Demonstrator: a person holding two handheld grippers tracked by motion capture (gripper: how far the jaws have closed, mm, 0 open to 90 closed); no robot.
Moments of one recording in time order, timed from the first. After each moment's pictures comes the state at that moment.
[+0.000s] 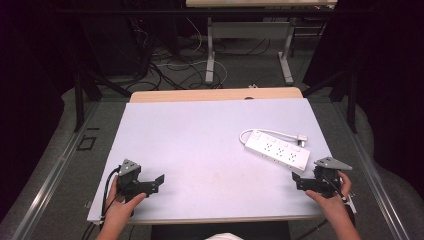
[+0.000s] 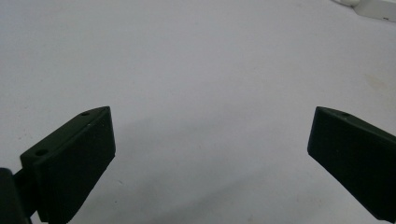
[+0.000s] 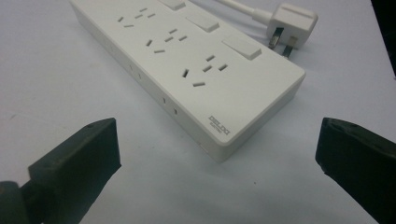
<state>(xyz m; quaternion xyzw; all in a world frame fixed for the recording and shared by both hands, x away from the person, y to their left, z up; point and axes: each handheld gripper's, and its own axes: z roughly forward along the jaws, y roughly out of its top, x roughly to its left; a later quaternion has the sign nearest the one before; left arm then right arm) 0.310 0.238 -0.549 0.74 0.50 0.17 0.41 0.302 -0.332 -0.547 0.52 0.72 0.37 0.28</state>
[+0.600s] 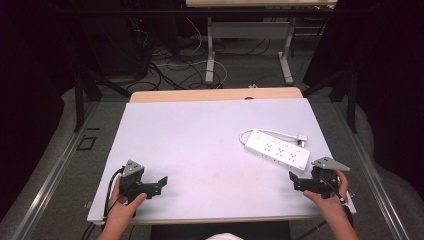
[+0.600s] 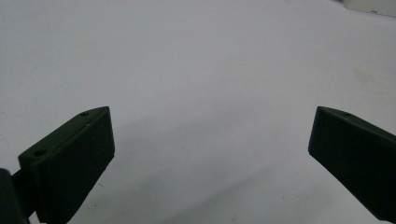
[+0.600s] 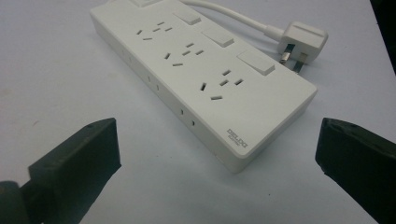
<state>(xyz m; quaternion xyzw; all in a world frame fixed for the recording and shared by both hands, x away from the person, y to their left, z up) 0.306 0.230 -0.550 0.75 0.48 0.16 0.42 0.300 -0.323 -0.542 0.51 0.72 0.37 0.28</state>
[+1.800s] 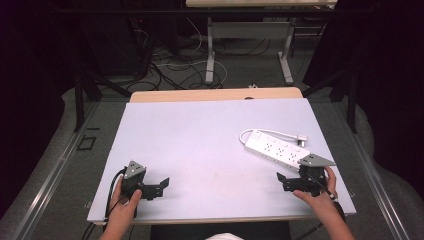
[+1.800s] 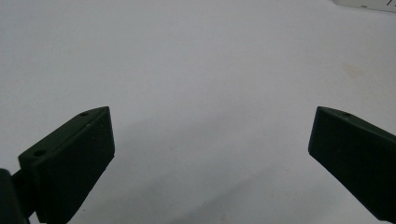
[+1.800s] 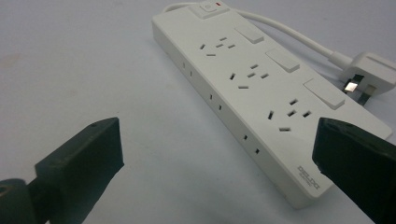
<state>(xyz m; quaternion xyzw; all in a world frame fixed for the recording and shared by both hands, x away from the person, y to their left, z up) 0.303 0.223 -0.550 0.76 0.47 0.17 0.42 0.306 -0.289 -0.530 0.46 0.76 0.38 0.25</state>
